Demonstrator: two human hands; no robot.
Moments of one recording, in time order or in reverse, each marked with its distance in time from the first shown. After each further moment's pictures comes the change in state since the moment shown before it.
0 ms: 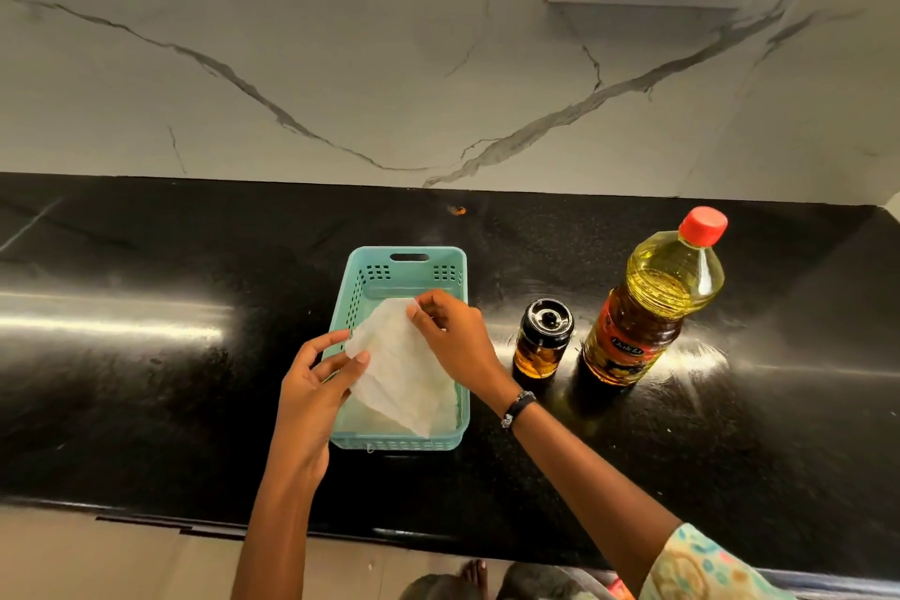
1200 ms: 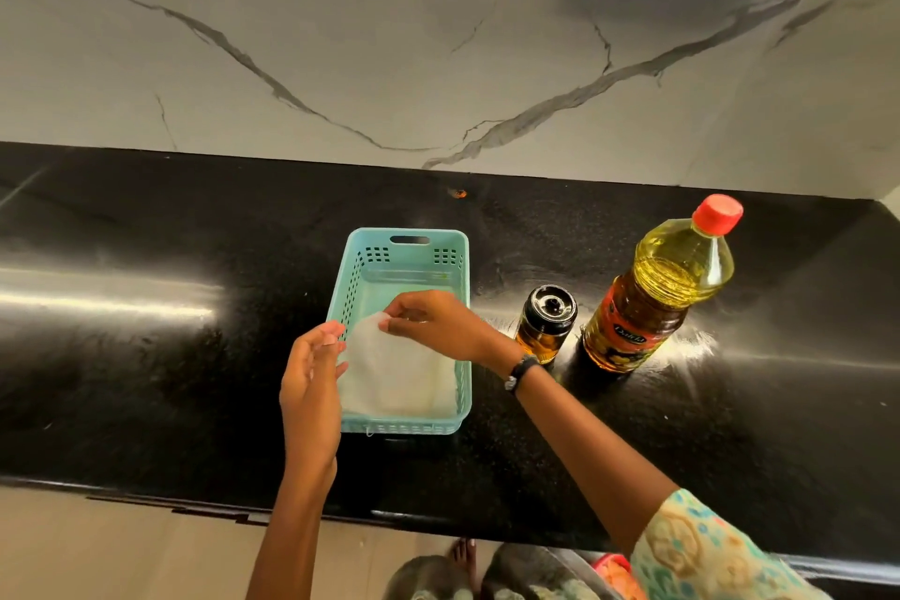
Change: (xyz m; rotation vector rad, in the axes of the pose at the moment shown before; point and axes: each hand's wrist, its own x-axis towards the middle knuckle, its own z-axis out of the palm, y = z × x) left_hand -0.006 -0.022 0.000 0.132 0.160 0.204; right_hand 0.017 -0.009 -0.002 -0.203 -0.451 -0.114
